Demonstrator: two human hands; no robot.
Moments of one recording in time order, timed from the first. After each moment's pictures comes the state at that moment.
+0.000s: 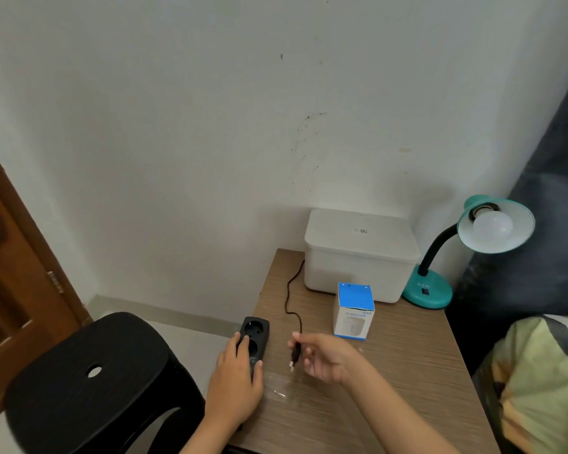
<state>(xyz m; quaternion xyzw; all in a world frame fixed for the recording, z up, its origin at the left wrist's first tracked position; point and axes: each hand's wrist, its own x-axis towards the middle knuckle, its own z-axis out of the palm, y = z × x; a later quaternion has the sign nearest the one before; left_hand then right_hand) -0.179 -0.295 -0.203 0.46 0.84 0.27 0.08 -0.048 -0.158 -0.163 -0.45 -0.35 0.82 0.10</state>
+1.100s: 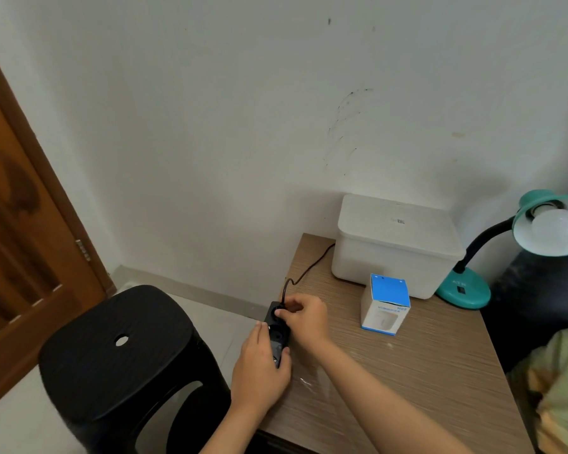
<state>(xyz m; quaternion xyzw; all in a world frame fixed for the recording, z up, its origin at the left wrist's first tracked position) -0.180 -0.297 -0.209 0.42 0.84 0.34 0.08 -0.141 -0.180 -0.176 -0.41 -0.75 0.45 0.27</state>
